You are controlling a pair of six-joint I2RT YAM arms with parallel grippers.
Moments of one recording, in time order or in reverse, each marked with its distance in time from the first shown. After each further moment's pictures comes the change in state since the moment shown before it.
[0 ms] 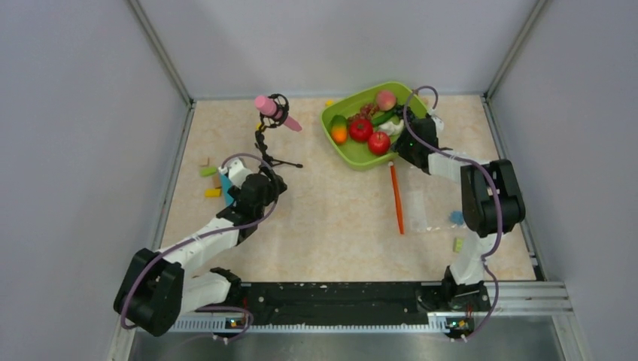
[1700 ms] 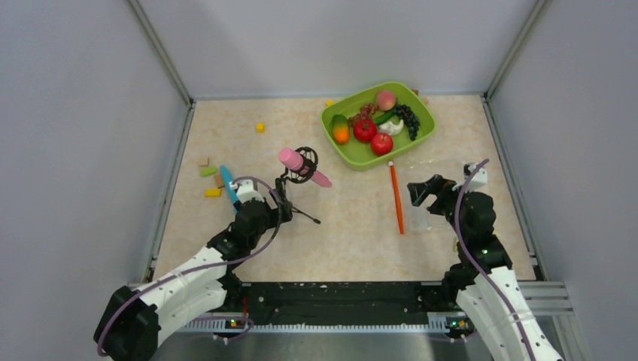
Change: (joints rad) left arm -0.145 -0.374 -0.216 -0.106 0.124 0.166; right arm -0.013 -1.334 -0.668 -0.255 -0.159 -0.203
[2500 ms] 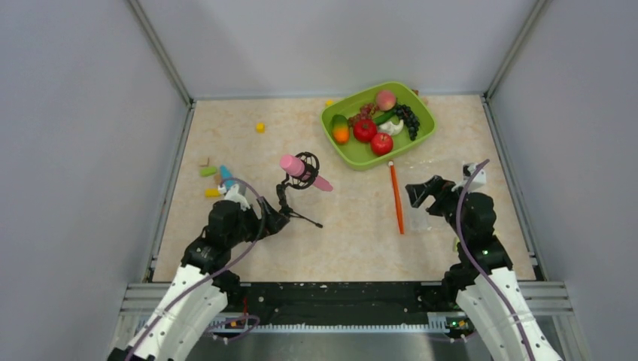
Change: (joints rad) left arm 0.364 -0.306 0.084 -0.485 0.641 -0.013; right arm 0.000 -0.014 0.002 -0.009 -0.032 0.024
